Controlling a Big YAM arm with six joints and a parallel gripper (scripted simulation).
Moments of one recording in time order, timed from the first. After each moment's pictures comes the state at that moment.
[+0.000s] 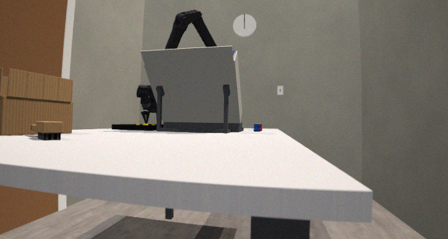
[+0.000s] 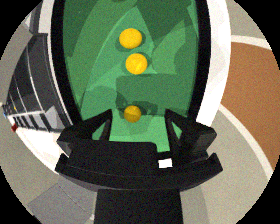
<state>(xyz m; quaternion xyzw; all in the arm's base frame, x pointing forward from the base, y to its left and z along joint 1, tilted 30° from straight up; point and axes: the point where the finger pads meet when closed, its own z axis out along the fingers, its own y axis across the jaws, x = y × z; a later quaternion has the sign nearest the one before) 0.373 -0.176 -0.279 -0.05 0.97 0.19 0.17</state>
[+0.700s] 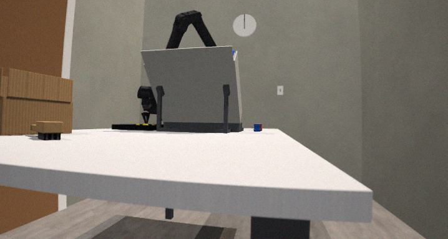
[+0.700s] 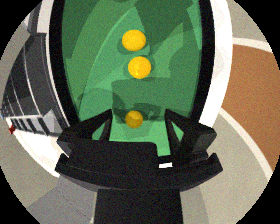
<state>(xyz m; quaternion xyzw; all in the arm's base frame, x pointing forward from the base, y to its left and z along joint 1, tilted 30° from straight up) 0.378 -0.170 -0.284 -0.05 0.96 0.18 0.18</state>
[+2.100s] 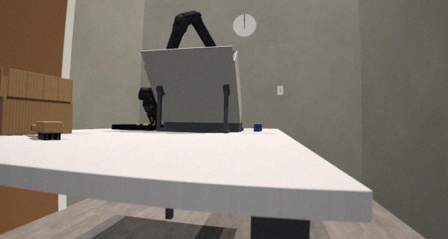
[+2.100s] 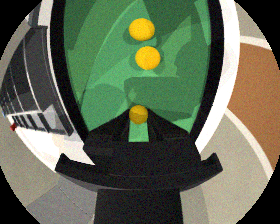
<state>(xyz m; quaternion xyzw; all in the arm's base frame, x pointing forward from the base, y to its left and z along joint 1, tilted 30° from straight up) 0.367 -0.161 -0.288 -0.05 0.96 0.20 0.16</state>
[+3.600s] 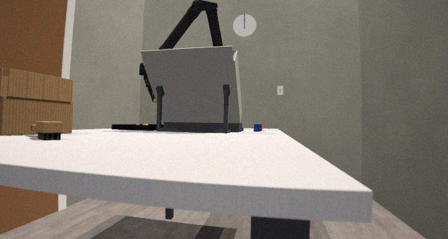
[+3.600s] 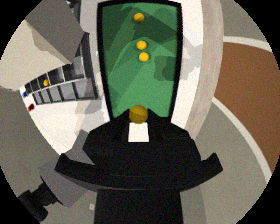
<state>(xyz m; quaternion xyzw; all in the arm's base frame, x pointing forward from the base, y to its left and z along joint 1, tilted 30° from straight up) 0.330 -0.220 -0.158 -0.06 0.96 0.21 0.16</state>
